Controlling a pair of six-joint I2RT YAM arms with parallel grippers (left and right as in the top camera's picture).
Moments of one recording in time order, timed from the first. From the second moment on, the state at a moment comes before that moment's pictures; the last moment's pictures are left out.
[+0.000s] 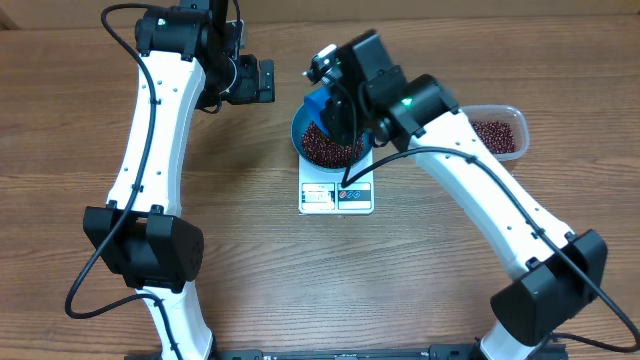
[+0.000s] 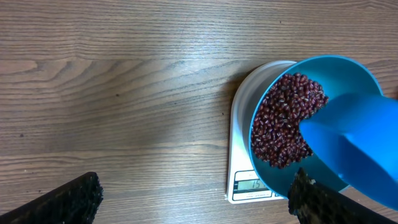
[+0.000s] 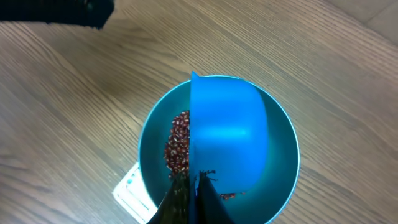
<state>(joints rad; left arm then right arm) -0.15 2.05 2.18 -1.39 0.14 -0.20 0.58 1.84 1.78 -0.90 -0.04 -0.11</state>
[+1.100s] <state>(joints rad) -0.15 2.05 2.18 -1.39 0.14 -0.20 0.51 1.96 1.78 -0.93 -0.16 -0.06</state>
